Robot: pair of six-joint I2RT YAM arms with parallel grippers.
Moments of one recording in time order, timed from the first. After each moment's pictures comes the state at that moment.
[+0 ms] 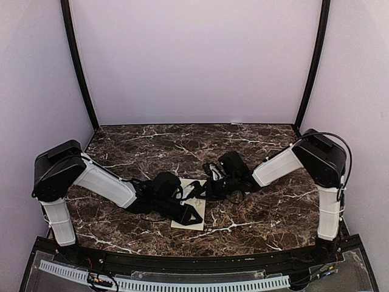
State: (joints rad) left arm -0.99 1.86 0.82 0.27 0.42 -0.55; right arm 0.80 2.03 1.02 0.27 -0.52 0.73
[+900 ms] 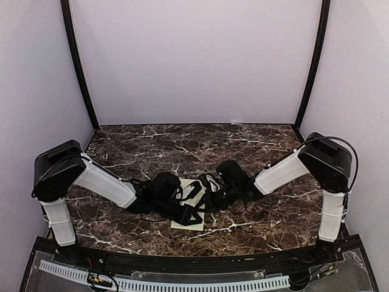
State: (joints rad) left arm -0.99 1.86 0.81 0.27 0.42 -0.55; right arm 0.89 1.96 0.93 0.24 -0.54 0.71
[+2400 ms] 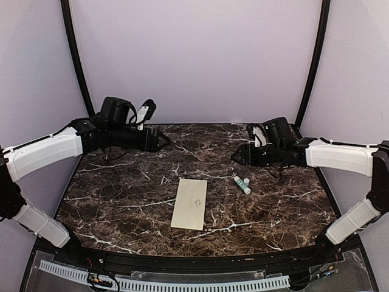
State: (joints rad) left arm -0.66 1.41 1.16 -0.33 0.24 -0.30; right arm 0.58 1.46 0.95 -0.15 -0.24 0.47
